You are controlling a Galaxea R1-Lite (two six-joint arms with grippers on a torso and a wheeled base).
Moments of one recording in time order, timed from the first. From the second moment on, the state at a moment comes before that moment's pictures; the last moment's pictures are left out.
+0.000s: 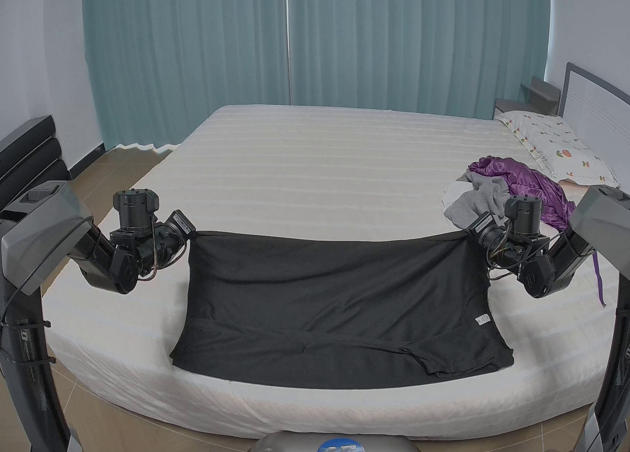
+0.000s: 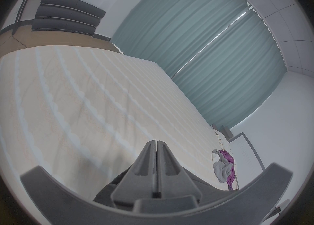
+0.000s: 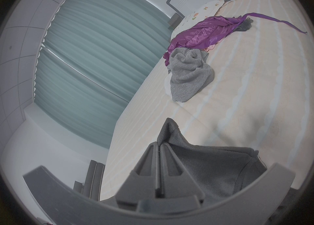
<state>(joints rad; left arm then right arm) -0.05 2.25 -1.08 -0.79 -0.08 -0.81 0.11 2.25 -0.98 -0.93 -0.03 0.98</state>
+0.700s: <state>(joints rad) -0.04 2.27 -1.11 -0.81 -0.08 -0.81 0.11 2.27 -0.94 -1.00 -0.02 0.94</state>
